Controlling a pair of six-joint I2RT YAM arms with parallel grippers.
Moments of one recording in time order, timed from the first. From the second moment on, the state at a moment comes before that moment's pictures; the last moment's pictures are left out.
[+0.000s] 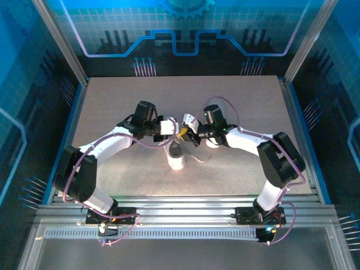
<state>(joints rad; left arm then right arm) -0.39 1.54 0.99 -0.21 0.51 0.99 0.52 1.72 0.98 0.10 -0.70 -0.42</state>
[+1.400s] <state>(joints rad) -0.40 1.52 0.89 -0.10 0.51 0.96 0.54 1.67 0.98 0.01 -0.68 -0.39</state>
